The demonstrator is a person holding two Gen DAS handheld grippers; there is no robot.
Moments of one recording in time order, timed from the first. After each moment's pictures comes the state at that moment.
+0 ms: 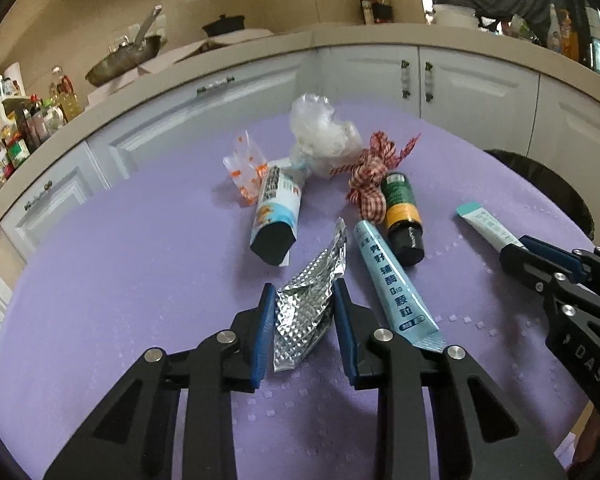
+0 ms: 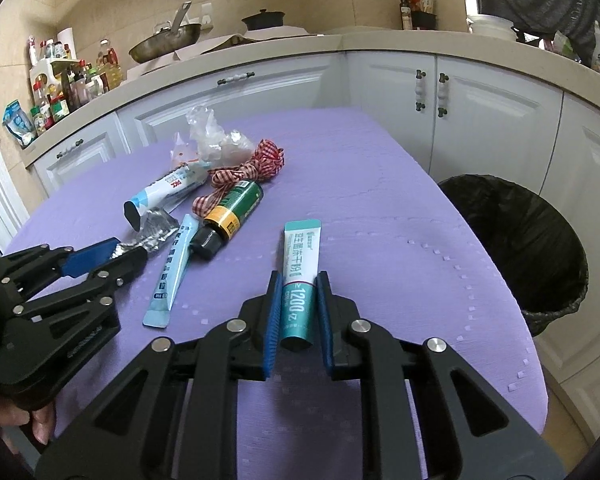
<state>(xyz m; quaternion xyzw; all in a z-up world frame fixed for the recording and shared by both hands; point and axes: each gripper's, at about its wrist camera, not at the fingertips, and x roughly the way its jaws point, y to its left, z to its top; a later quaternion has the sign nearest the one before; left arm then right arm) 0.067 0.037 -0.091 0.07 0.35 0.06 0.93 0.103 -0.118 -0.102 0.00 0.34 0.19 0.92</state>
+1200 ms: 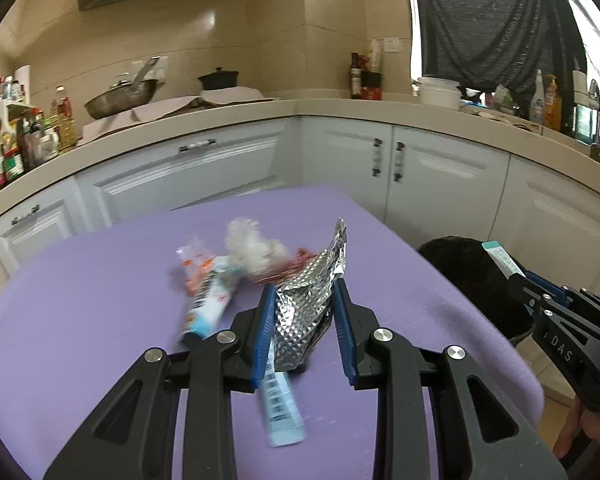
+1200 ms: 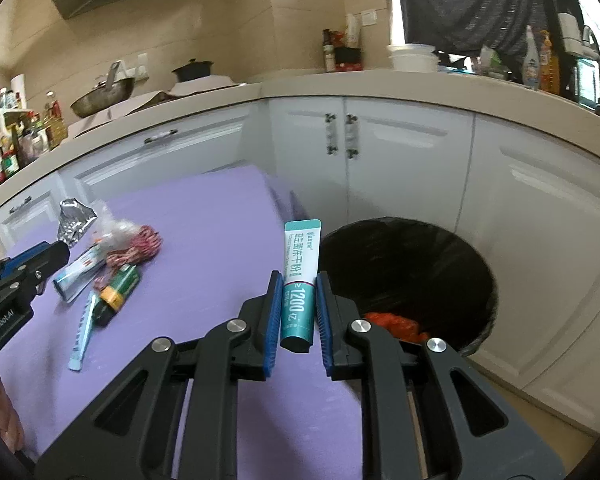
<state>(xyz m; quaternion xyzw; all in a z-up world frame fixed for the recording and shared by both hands) 0.087 -0.017 -0.034 0.01 0.26 0.02 0.97 0.127 -0.221 -0.063 0.03 0.27 0.08 0.96</state>
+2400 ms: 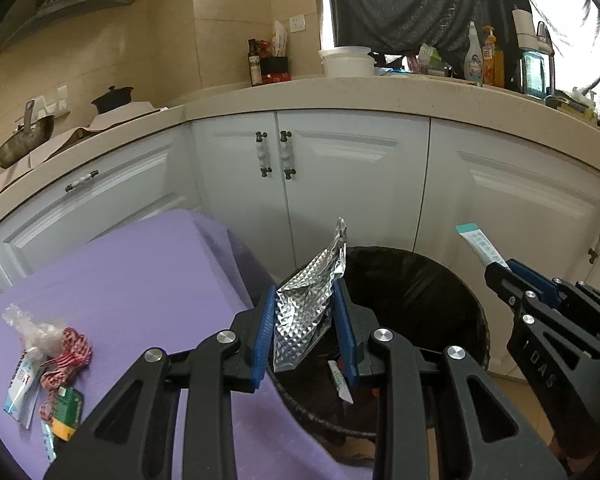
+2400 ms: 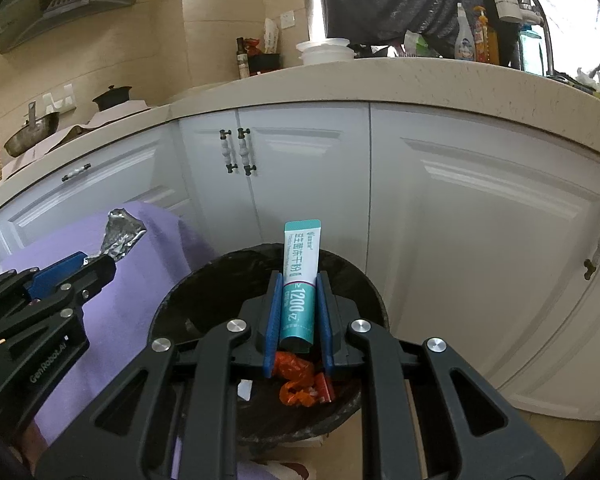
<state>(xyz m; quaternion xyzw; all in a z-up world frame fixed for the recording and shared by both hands) 0.184 -0.179 -0.053 0.07 0.27 -0.08 0.96 0.196 -0.353 -0.081 0.06 0.26 -0.01 0.96</state>
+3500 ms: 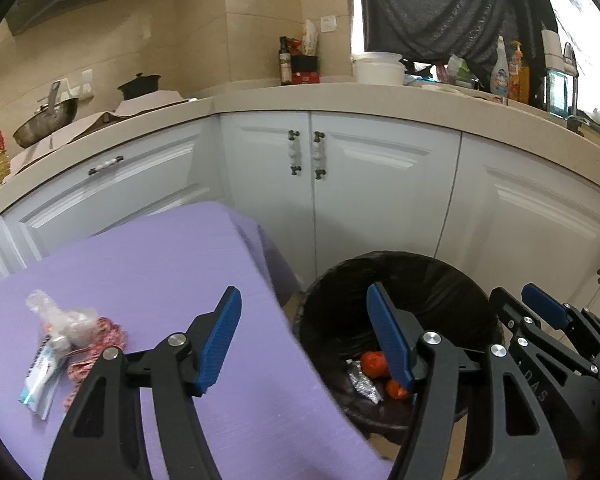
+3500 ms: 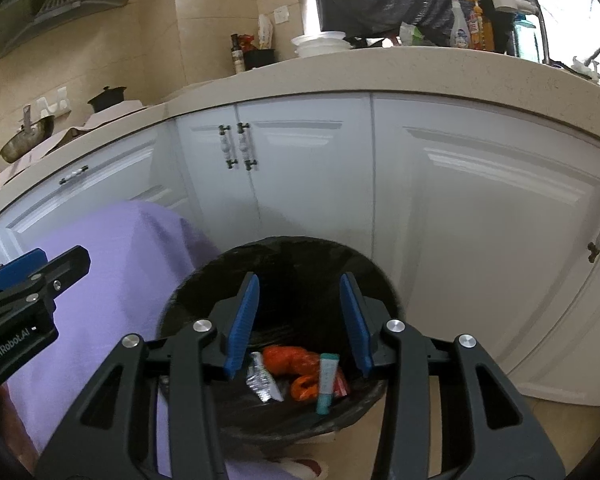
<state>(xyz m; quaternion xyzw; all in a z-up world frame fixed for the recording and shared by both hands) 0.176 -0.145 -0.043 0.04 0.28 -0.04 0.96 0.192 -0.333 -0.084 0.07 0.27 -0.01 0.96</state>
